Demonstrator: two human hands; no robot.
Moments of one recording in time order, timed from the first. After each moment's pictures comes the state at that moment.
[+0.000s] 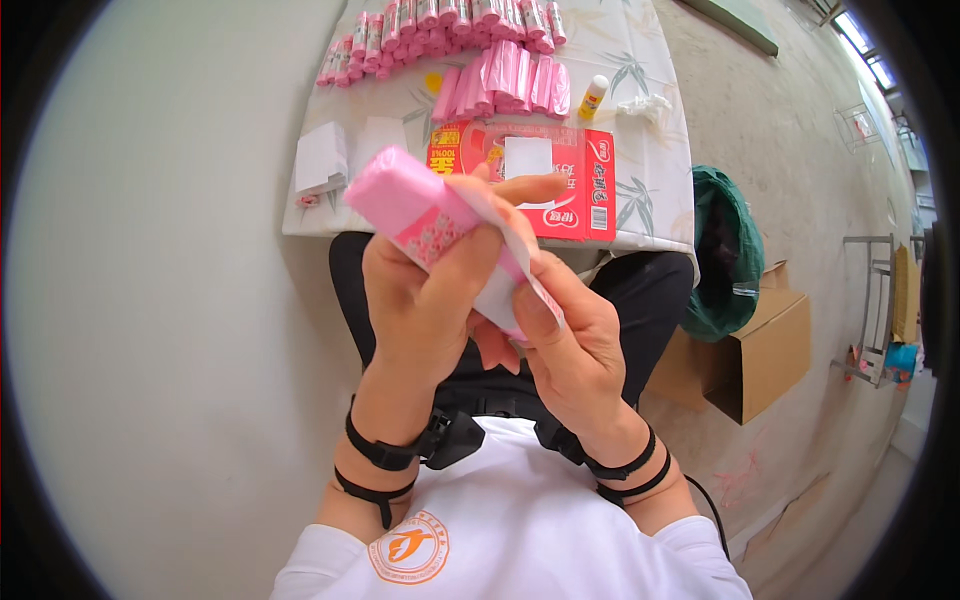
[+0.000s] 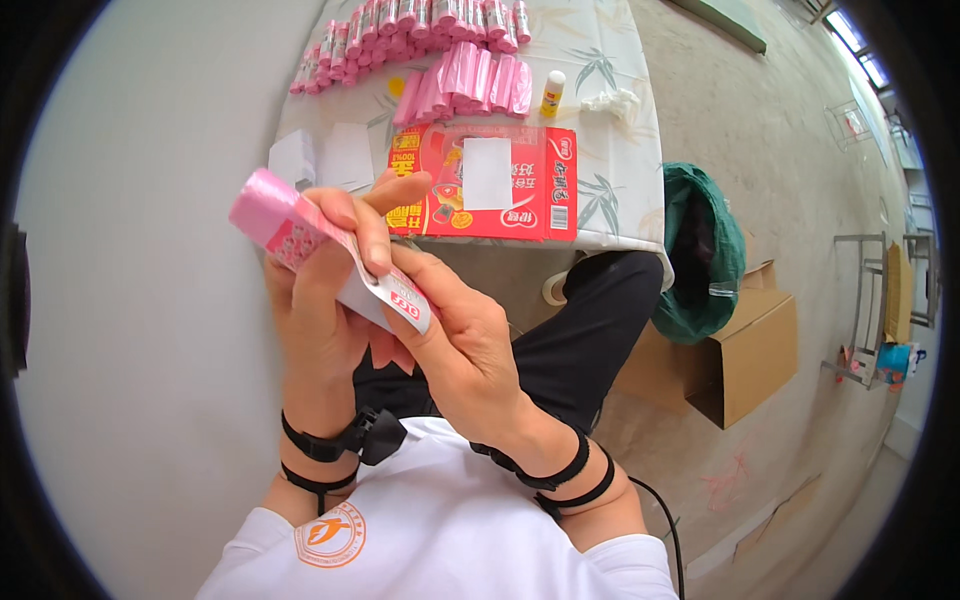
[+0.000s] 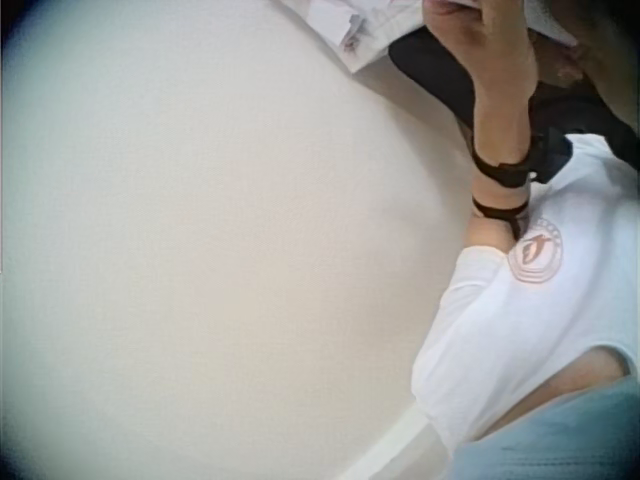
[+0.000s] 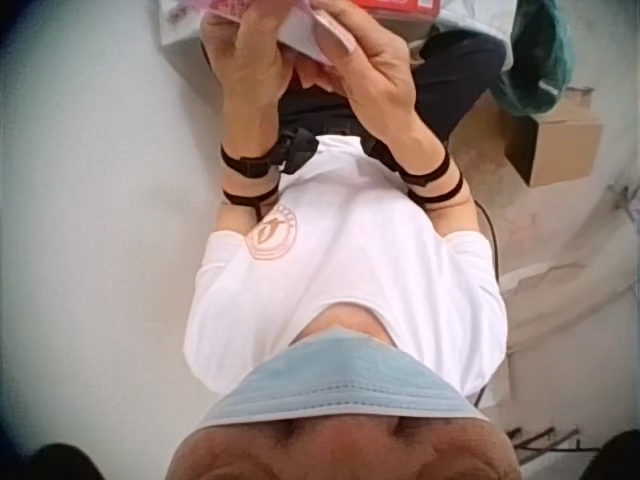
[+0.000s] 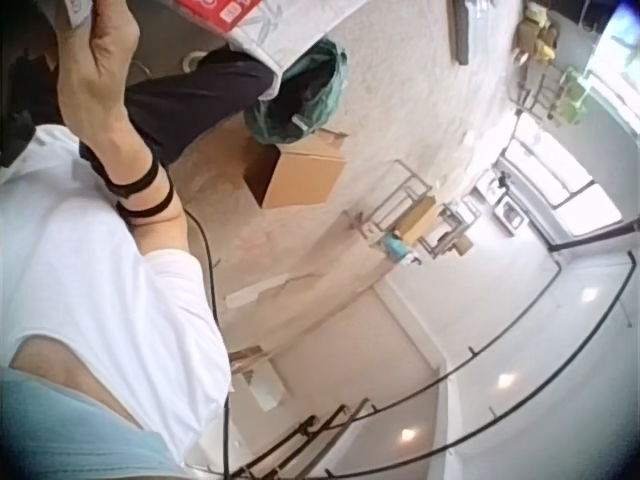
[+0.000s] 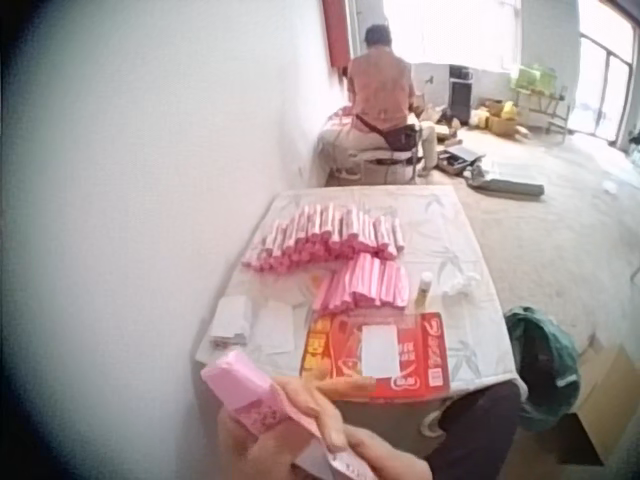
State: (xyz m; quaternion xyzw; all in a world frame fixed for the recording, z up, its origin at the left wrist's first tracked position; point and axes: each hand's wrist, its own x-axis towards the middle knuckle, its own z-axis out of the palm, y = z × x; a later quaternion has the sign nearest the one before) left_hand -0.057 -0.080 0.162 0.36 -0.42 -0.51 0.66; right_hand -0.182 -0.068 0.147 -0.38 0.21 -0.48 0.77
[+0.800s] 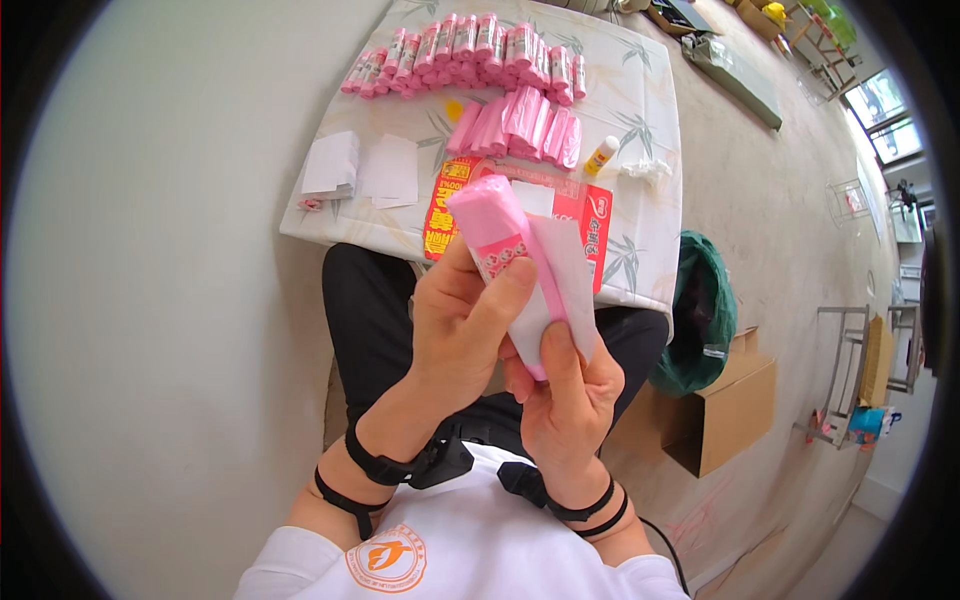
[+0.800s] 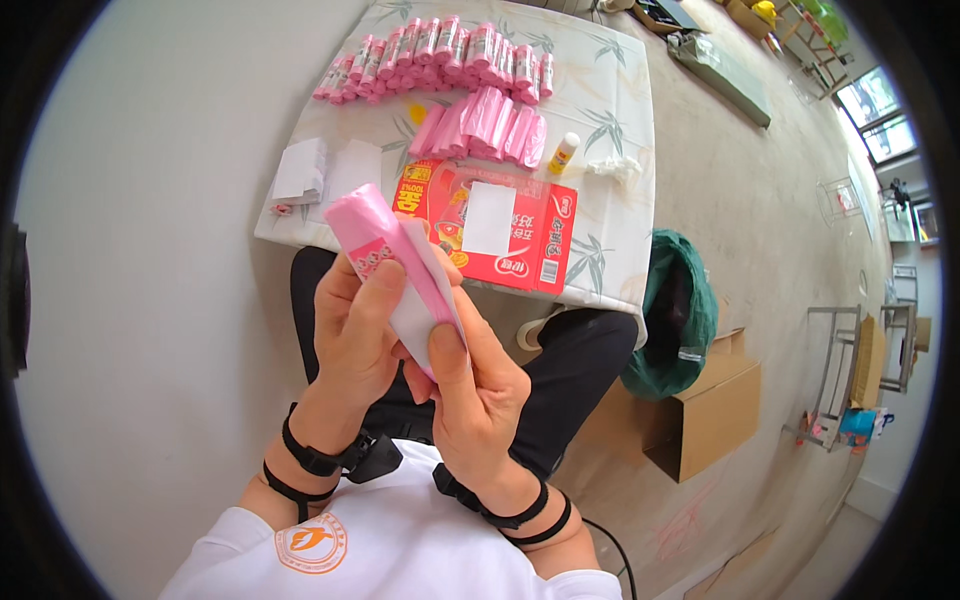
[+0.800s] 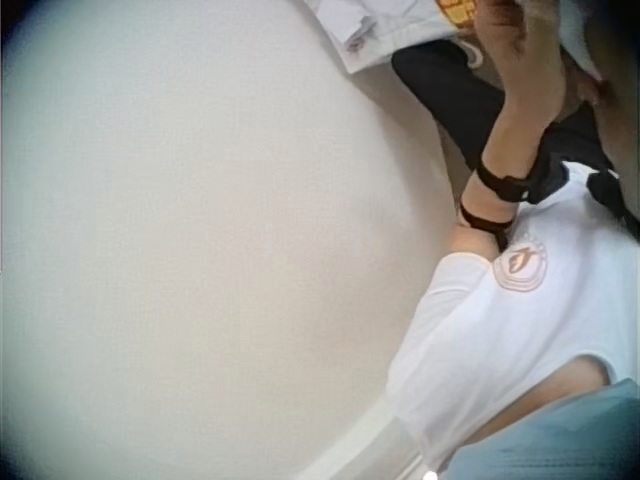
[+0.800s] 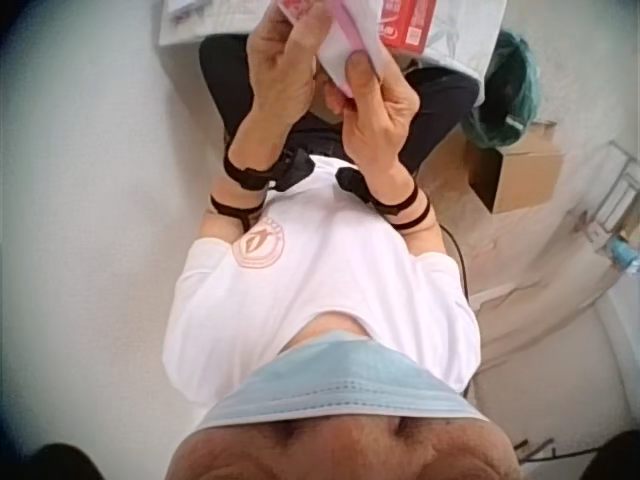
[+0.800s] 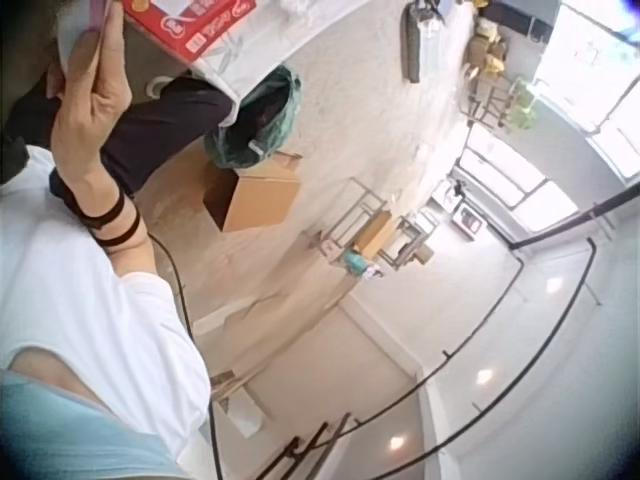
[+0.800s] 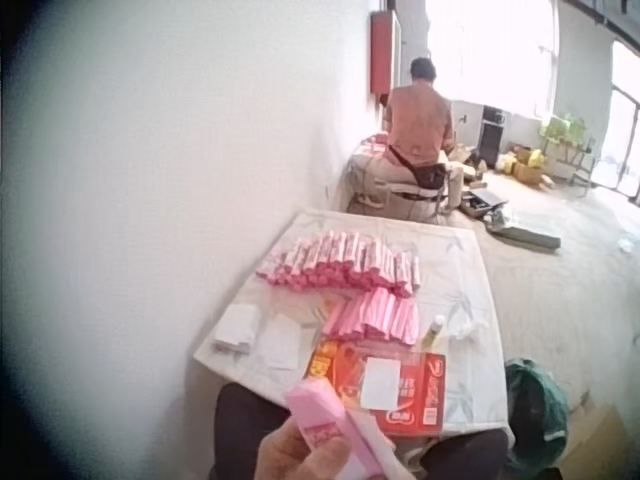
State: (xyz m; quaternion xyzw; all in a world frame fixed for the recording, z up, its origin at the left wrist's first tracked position) left_hand -0.074 -0.073 0.167 0.37 -0.27 -0.55 0.69; right_hand -0.179 -0.058 0.154 -0.37 0.31 -0.54 0.69
